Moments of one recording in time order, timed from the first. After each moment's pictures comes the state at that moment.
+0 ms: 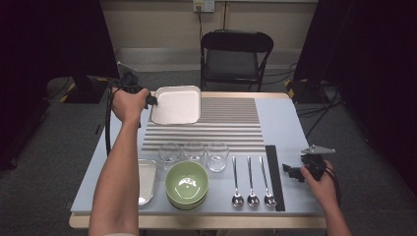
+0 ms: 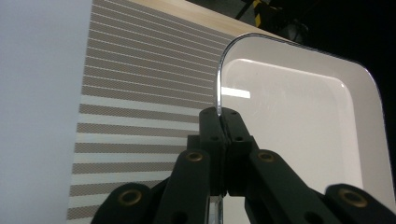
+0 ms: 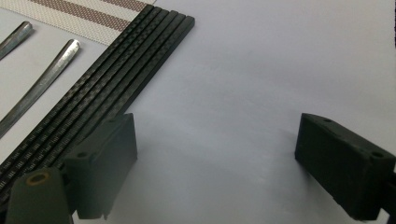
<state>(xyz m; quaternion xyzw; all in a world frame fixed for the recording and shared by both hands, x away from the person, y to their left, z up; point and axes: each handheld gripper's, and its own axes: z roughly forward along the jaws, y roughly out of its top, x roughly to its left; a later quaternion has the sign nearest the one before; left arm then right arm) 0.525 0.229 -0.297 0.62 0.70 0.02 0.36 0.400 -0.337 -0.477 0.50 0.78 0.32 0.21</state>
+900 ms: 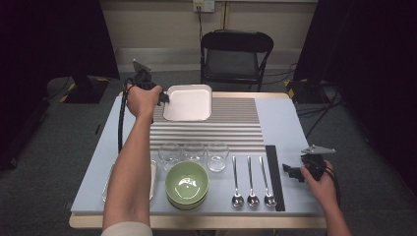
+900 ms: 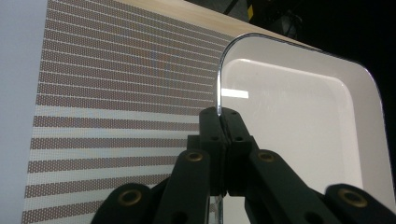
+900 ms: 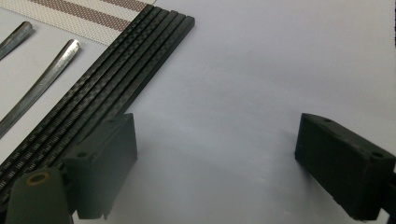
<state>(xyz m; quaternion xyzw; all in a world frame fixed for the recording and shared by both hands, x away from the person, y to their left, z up) 0.548 0.198 -0.303 0.63 0.69 0.00 0.36 0.400 -0.337 -0.477 0.50 0.78 0.32 0.21</state>
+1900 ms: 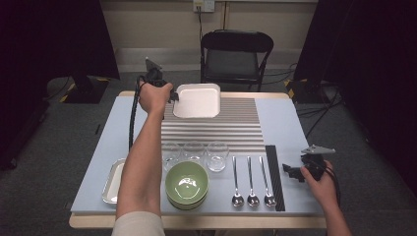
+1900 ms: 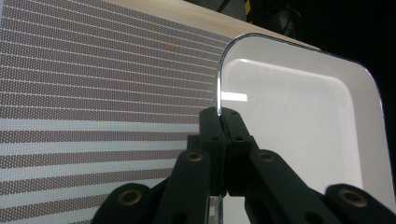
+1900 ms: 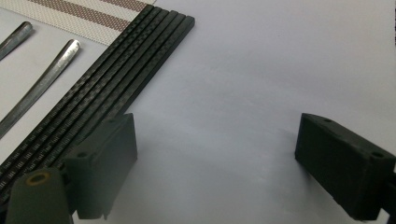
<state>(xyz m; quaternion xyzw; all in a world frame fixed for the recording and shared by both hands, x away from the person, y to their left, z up) 0.569 0.172 -0.311 0.63 0.69 -0.01 0.35 0.400 -0.337 -0.477 0.50 0.78 0.32 0.21</state>
